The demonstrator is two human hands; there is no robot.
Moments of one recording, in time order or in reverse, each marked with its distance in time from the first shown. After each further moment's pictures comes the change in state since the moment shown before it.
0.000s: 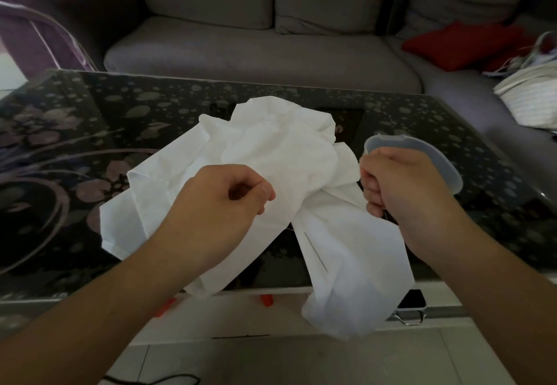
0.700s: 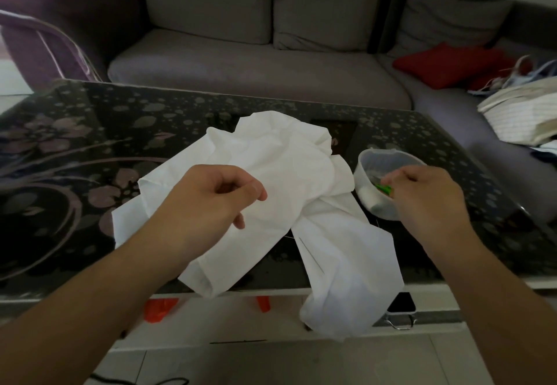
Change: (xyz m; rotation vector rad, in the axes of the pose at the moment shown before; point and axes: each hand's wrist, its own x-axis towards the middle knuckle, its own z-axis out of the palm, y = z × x) left_hand -0.007 0.009 -0.027 -0.179 -0.032 -0.028; right_hand -0.019 0.008 -0.028 -0.462 0.430 -0.167
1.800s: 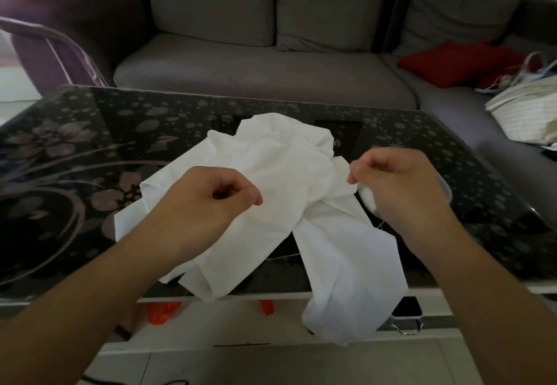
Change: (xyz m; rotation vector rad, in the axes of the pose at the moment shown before) left_hand 0.006 -0.006 -0.005 0.151 -0.047 0.068; right_hand -0.018 -0.040 -0.001 0.170 -0.172 -0.154
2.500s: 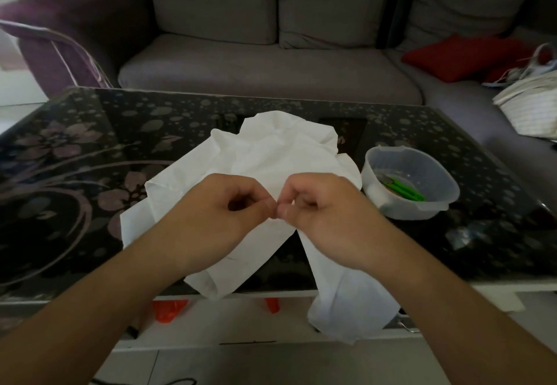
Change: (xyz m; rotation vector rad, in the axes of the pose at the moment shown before) left_hand -0.006 0.003 0.004 0.009 -0.115 0.108; right_hand -0.027 -0.021 0.044 -0.054 -0.486 -0.328
